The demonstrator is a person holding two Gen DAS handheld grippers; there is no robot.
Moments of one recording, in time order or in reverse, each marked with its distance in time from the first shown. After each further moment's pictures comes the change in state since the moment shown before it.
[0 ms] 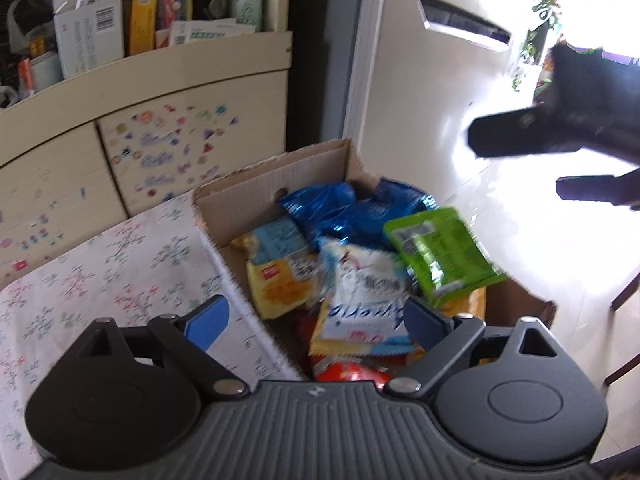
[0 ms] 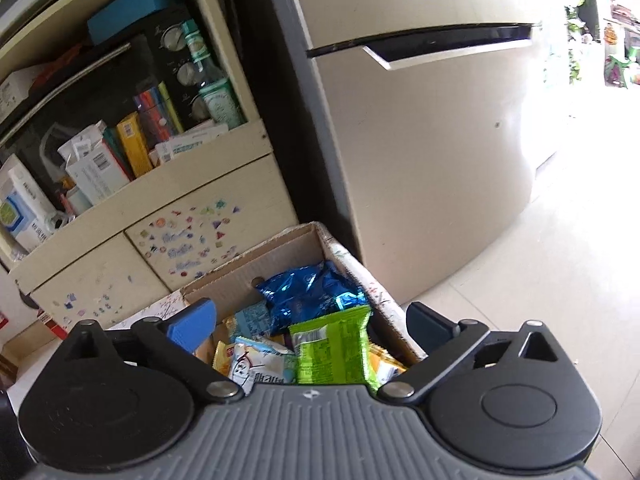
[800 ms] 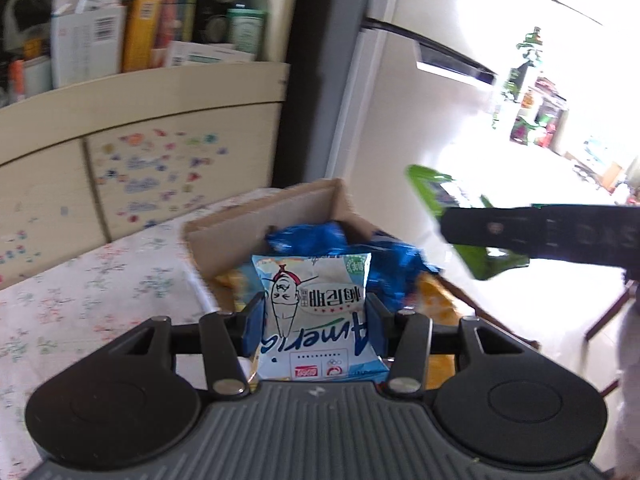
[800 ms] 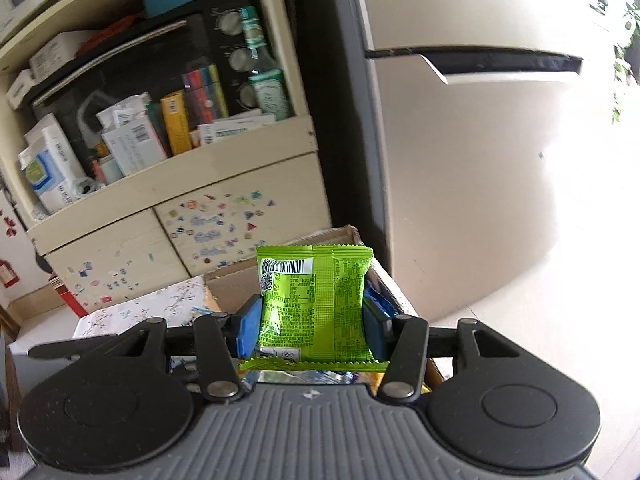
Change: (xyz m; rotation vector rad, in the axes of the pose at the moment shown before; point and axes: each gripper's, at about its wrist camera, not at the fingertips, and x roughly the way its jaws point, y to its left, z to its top) left arm 0.005 0.013 0.009 -0.031 -0.110 -0.138; right arm 0.015 0.013 -0.008 -0.142 -0.013 0.078
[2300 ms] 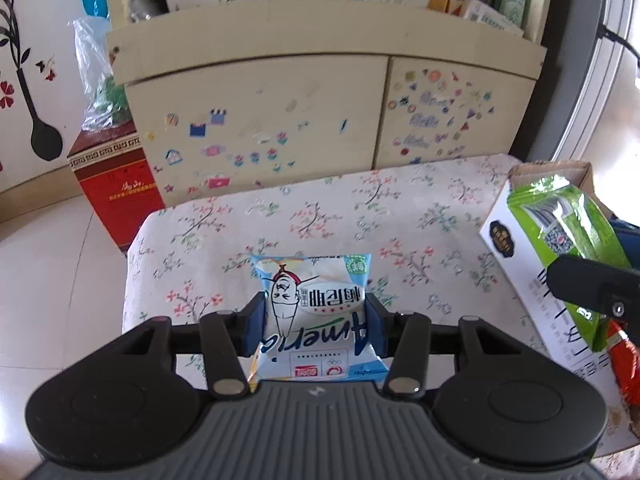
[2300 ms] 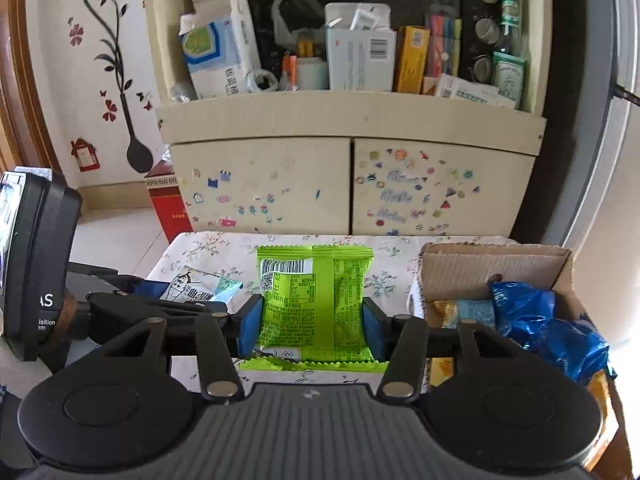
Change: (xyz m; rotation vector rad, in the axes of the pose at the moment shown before) left arm -0.052 0.169 -0.049 -0.218 0.110 0.445; right arm 0.046 0.161 -0.041 -0.369 0.068 0.241
